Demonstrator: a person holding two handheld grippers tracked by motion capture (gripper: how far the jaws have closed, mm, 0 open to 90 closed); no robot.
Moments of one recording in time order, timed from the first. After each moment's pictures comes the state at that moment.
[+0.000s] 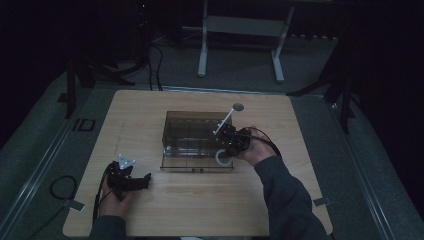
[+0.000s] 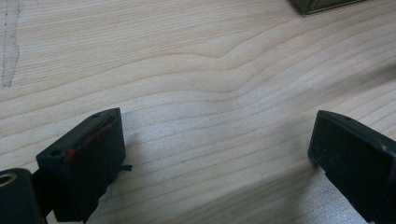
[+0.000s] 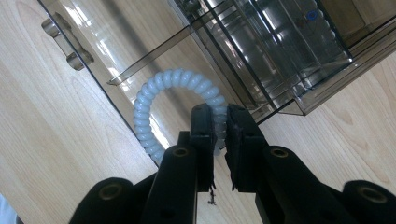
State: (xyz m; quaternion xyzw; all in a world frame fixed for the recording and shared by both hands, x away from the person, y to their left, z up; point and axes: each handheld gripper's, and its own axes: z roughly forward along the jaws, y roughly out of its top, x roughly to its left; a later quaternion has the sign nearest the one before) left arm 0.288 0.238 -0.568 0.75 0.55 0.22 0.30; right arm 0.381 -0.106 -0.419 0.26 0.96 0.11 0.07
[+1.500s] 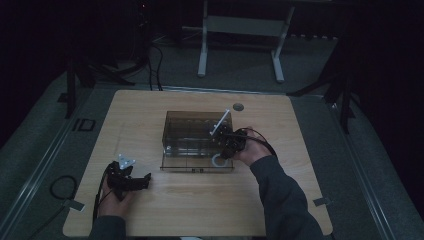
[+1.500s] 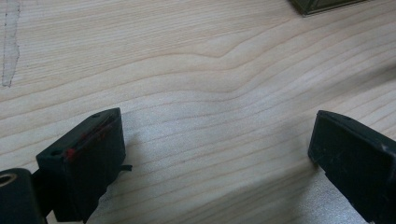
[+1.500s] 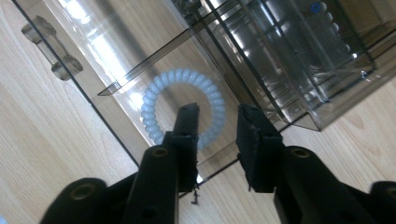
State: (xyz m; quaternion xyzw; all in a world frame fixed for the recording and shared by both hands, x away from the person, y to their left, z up) left arm 0.288 0.238 -0.568 0.75 0.55 0.22 0.30; right arm 0.386 -0.097 -0.430 0.27 0.95 0.10 0.07
